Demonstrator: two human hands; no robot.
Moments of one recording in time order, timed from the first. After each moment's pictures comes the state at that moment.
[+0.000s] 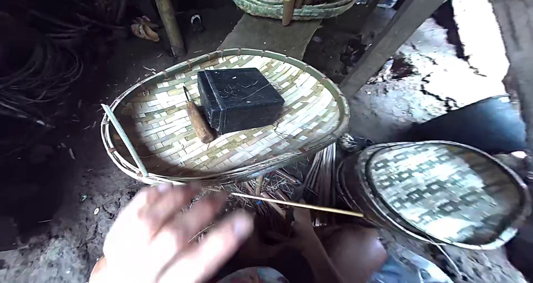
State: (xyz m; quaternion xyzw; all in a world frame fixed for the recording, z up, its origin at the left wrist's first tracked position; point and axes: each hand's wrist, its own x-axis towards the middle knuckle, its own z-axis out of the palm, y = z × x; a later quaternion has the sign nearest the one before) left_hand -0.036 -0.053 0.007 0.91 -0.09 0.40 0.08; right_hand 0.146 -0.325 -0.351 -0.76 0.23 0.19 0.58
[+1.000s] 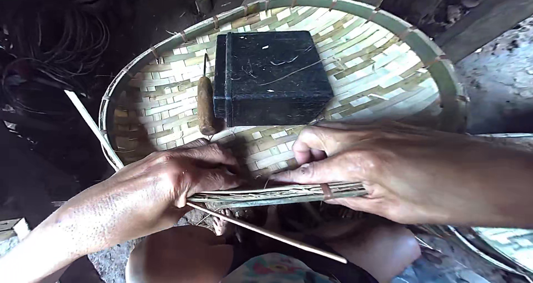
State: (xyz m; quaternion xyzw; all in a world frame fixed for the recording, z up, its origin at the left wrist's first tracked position) left_hand 0.028 0.022 0.045 0.95 -0.19 -0.04 0.24; right_hand 0.238 -0.225 0.008 -0.61 -0.76 0.11 0.19
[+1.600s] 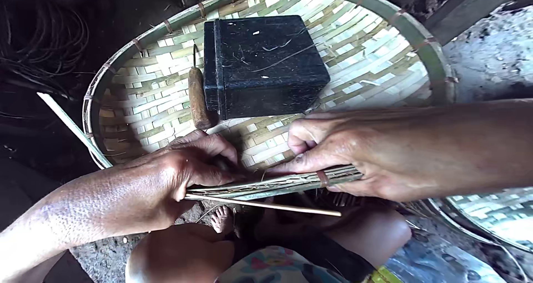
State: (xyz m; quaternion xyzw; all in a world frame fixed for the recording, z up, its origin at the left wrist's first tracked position) left_hand 0.038 0.032 0.031 0.92 -0.21 -0.08 0.32; right_hand 0.245 -0.215 0.016 -0.59 -0.78 0.18 0.13
